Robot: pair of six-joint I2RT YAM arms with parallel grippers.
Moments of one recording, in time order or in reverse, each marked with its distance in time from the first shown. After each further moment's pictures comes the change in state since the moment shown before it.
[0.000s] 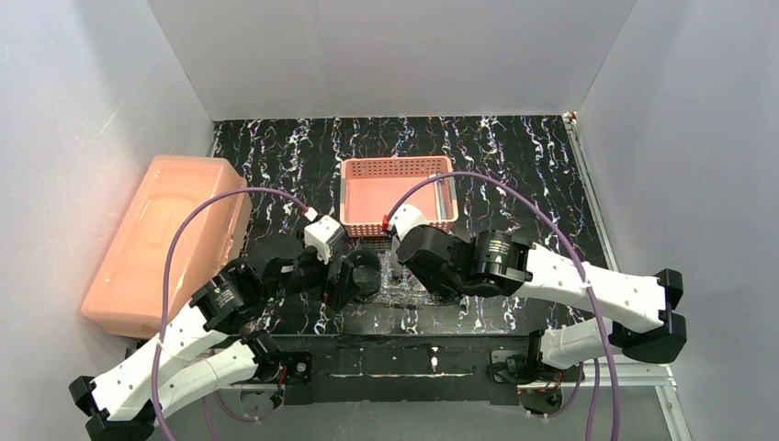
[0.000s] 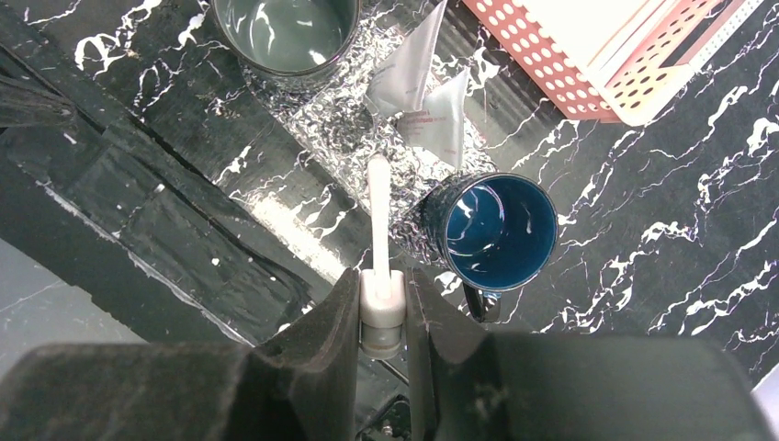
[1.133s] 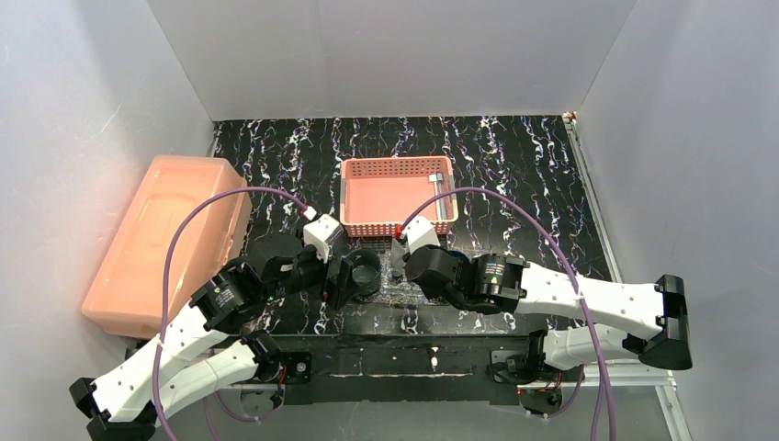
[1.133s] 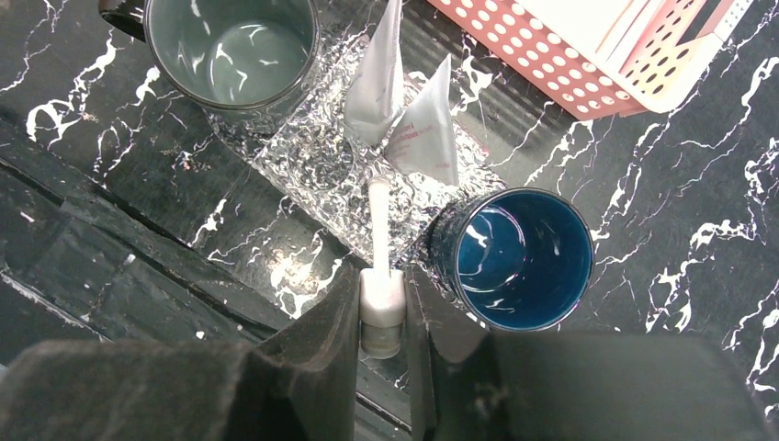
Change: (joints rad) left arm 0.018 0.001 0.000 0.001 0.009 0.004; right arm 0.000 -0.106 -0.346 0.317 0.111 0.081
